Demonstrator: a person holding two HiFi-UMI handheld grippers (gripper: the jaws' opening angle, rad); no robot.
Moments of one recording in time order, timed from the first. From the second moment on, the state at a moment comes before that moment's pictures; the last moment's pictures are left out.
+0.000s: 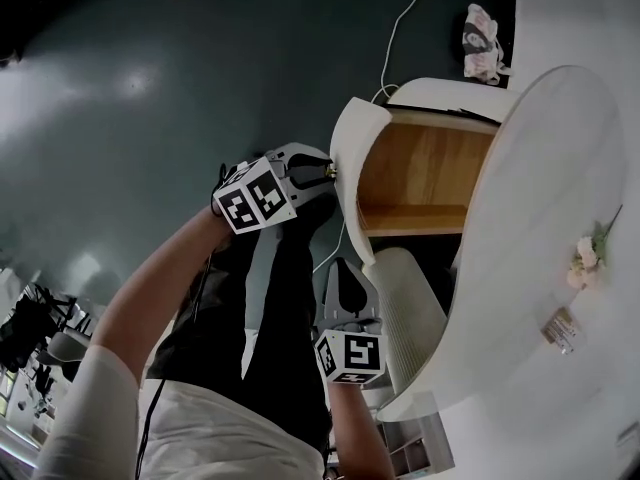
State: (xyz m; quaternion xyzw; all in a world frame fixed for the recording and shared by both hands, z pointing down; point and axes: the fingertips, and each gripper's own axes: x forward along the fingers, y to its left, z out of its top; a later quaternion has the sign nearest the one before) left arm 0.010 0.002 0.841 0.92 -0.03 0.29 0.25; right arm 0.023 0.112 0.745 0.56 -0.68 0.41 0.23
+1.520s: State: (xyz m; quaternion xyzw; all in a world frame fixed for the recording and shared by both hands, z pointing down) left arm -0.037 -0.012 0.589 0.92 -0.12 0.27 0.24; right arm 0.052 0.064 0.546 0.61 -0.68 0.38 0.16
